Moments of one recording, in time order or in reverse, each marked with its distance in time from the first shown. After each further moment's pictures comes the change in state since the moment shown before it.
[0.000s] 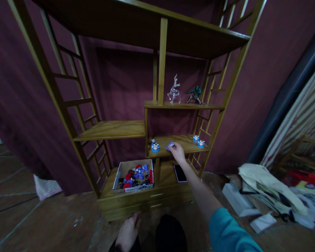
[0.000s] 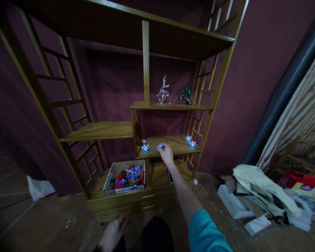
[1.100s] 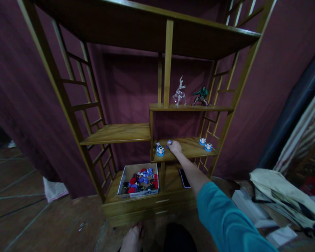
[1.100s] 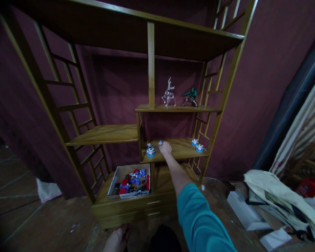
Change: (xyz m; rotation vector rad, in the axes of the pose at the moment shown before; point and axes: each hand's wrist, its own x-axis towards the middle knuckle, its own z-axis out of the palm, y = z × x) left_hand -0.006 0.010 -0.014 0.107 -0.063 -0.083; right_hand 0.068 -0.010 0.057 -0.542 -0.281 0.191
